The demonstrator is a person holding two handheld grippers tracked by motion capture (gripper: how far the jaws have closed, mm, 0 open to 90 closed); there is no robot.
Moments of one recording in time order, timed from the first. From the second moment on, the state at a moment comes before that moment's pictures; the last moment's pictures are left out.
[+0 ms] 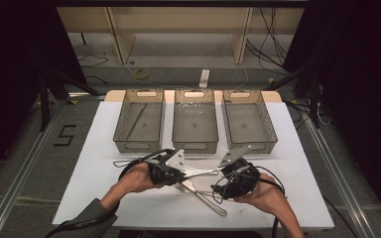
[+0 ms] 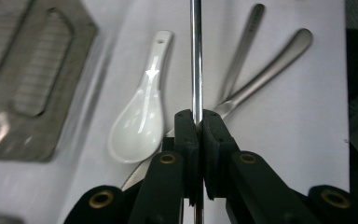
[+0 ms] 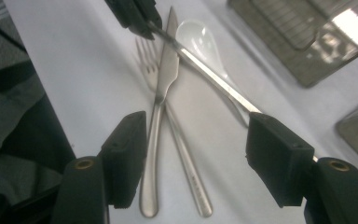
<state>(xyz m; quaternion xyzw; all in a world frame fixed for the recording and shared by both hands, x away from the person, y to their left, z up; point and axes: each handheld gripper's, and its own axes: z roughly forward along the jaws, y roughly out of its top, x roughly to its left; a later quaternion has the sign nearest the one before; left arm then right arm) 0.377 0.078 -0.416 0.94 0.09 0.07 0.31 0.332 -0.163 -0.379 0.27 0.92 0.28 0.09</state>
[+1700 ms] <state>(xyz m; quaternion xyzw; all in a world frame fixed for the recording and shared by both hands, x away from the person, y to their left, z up) 0.461 0.211 -0.376 0.79 0.43 0.13 0.41 0.336 -0.176 -0.423 0.33 0.87 0.36 0.12</state>
